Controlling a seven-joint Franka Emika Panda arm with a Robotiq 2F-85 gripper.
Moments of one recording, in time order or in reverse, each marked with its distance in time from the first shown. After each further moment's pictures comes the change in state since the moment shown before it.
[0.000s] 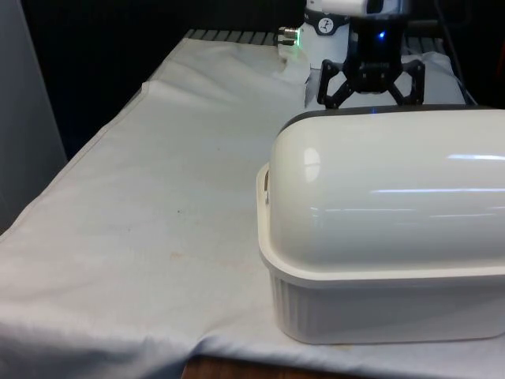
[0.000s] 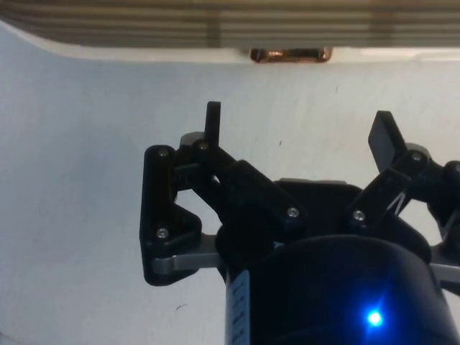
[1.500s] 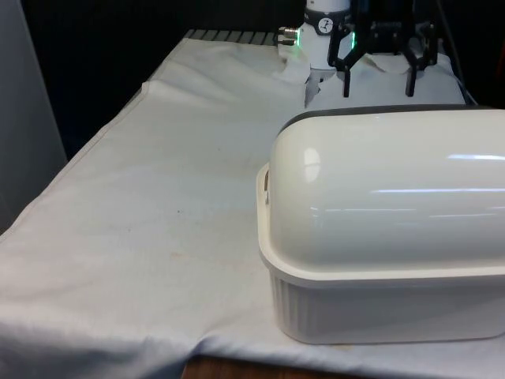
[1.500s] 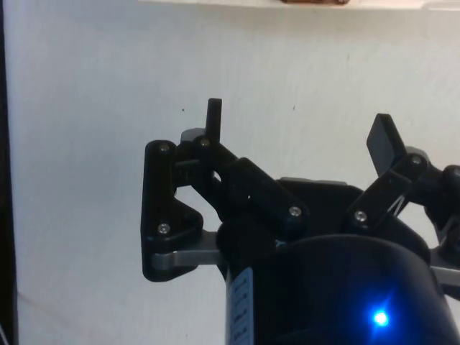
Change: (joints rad) arm 0.009 -0.137 0.014 -0.071 -0.002 -0.049 0.039
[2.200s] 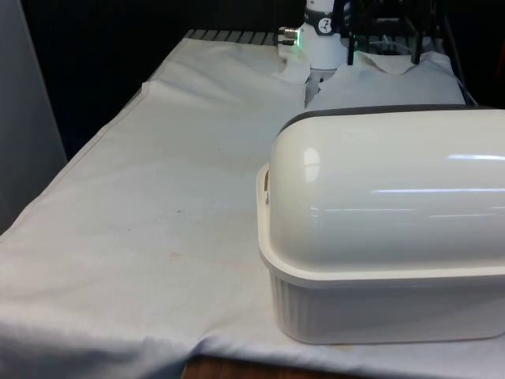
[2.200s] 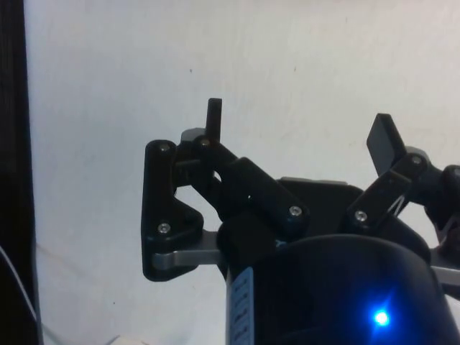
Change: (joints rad) arm 0.002 -0.067 0.001 0.064 0.001 -0.189 0.003
